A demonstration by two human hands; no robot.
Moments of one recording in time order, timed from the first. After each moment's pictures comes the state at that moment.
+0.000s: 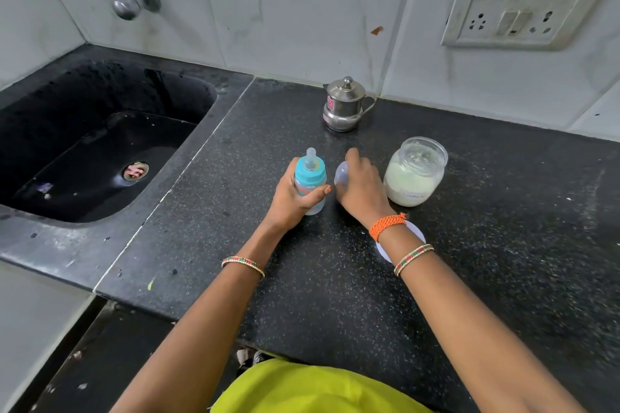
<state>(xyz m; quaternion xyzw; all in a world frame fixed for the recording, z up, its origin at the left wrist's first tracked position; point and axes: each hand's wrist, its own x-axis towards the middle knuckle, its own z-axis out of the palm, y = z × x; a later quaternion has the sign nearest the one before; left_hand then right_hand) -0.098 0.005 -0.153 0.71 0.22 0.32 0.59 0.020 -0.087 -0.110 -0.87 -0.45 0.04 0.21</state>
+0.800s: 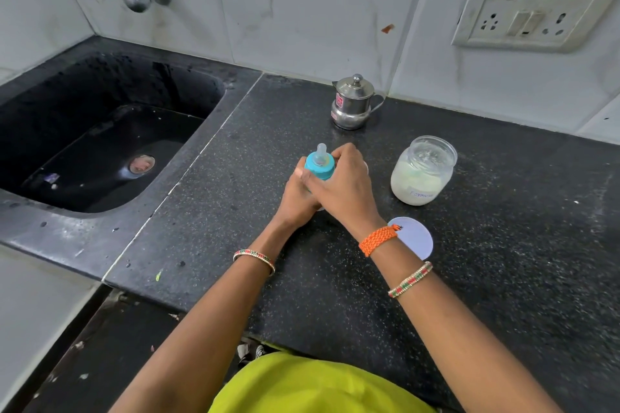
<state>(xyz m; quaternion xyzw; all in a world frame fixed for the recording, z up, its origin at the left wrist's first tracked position) -0.098 -0.004 -0.146 0.70 0.24 0.30 0.60 -0.038 -0.085 -0.075 -0.82 -0.41 0.06 0.38</state>
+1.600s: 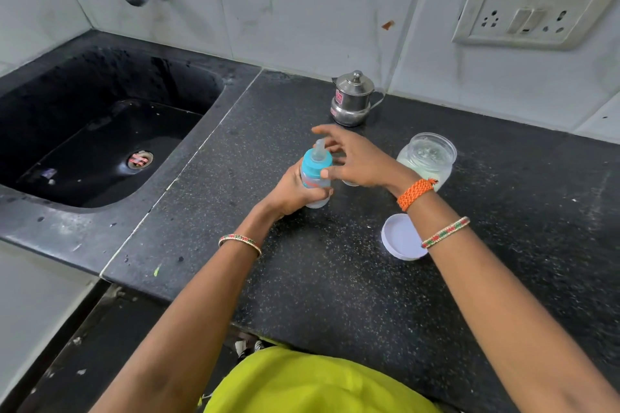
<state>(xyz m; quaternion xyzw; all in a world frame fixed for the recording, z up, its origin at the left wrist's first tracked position) -0.103 0.019 -0.145 0.73 0.21 0.19 0.62 0.023 -0.070 -0.054 -0.70 -0.57 0.31 0.30</state>
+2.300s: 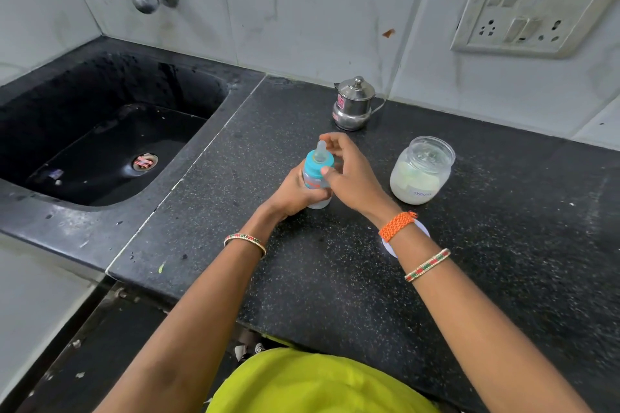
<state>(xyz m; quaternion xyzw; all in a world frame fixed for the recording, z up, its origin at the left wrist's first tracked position) -0.107 0.014 -0.142 0.73 0.20 0.20 0.62 -0.016 -0.087 -0.073 -0.71 -0.49 0.19 0.47</state>
